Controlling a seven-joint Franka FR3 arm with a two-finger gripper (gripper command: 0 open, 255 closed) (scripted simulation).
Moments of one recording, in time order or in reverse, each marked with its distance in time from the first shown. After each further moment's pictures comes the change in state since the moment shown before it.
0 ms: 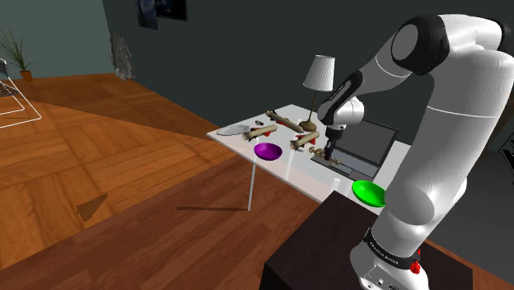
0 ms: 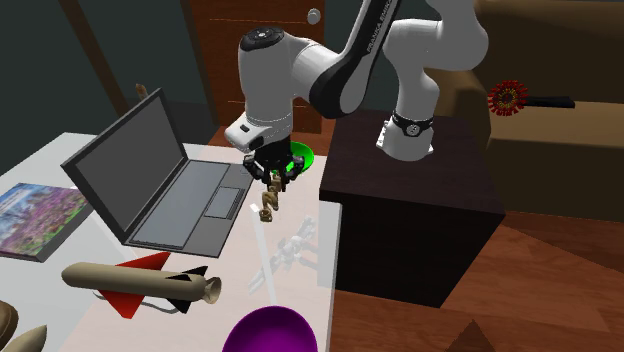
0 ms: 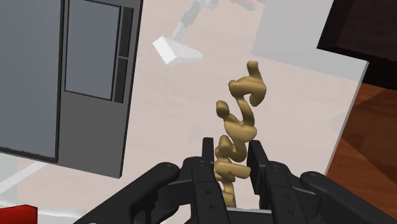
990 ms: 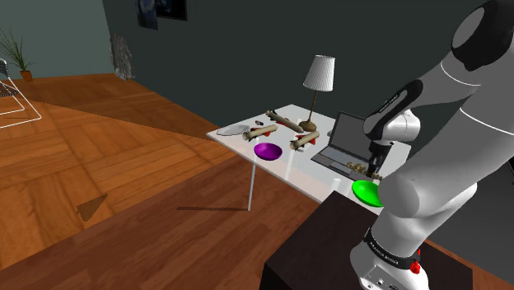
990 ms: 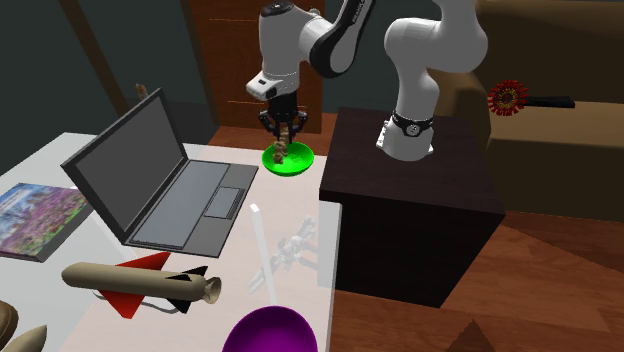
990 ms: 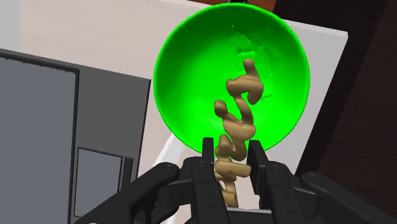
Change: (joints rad) arm -0.221 -0.279 -0.218 -0.301 -0.312 0.082 -0.169
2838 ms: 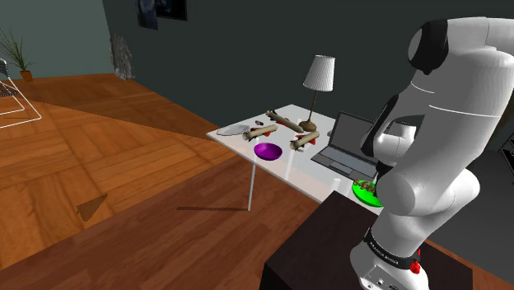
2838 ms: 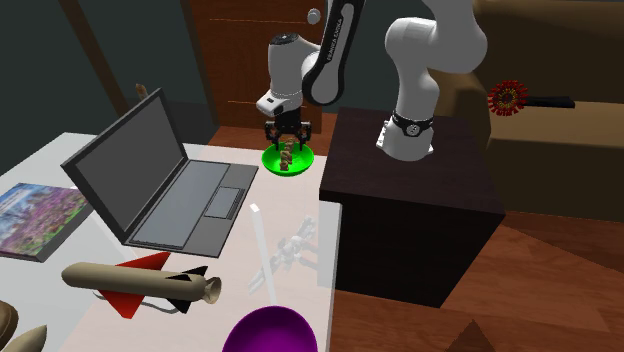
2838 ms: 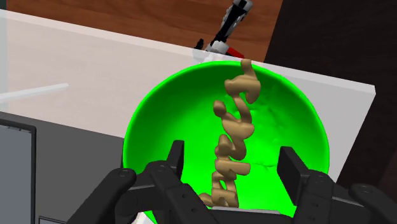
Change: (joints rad) arm -0.064 0.281 0.006 -0.055 0.410 0.294 -0.420
